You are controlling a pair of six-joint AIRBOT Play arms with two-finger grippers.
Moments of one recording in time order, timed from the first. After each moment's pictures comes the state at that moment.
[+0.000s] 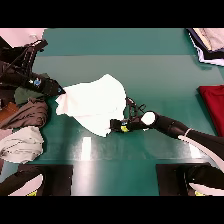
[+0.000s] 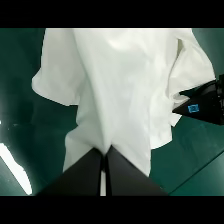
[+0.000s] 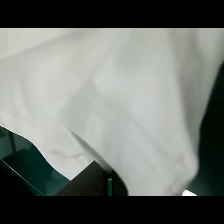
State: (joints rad) left arm -0.07 -1.10 1.29 1.05 -1.38 -1.23; right arm 0.72 -1.36 0.77 -0.58 0.55 1.62
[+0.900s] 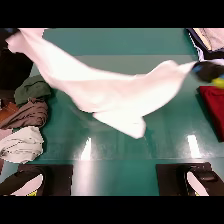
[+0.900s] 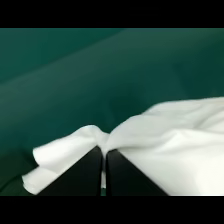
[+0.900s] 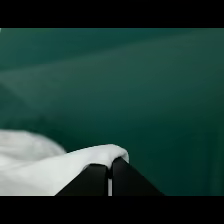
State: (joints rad) left arm -0.07 -1.09 1.95 1.24 -1.37 -1.29; right arm -0.06 -0.69 1.12 -1.08 0.93 1.58
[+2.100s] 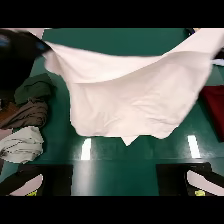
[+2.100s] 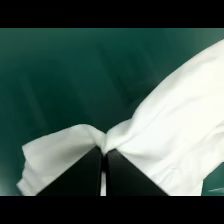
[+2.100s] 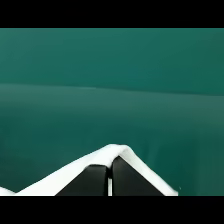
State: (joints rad) left arm -0.07 -1.17 1.60 0.99 -1.25 -1.33; right arm -0.12 -1.24 1.87 -1.24 1.21 1.49
